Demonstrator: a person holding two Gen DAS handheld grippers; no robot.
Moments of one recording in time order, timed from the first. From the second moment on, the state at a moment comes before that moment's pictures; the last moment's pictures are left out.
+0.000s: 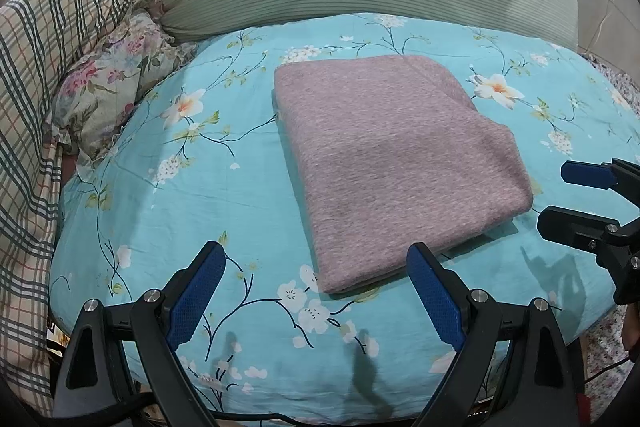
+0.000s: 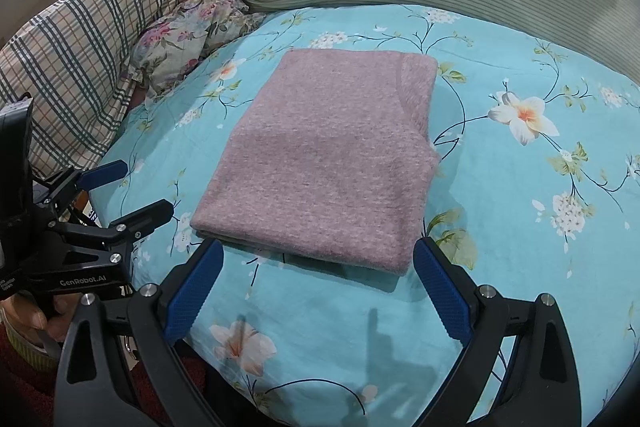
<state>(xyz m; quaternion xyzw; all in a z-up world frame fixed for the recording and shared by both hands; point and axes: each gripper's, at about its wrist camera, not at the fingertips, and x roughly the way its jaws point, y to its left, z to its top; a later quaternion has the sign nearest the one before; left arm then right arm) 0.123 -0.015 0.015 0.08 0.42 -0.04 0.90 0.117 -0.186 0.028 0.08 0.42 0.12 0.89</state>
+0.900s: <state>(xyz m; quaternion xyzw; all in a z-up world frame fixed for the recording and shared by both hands) 0.130 -0.017 0.018 0.09 0.42 -0.05 0.90 0.125 -0.187 0.029 0.08 0.42 0.12 0.89</state>
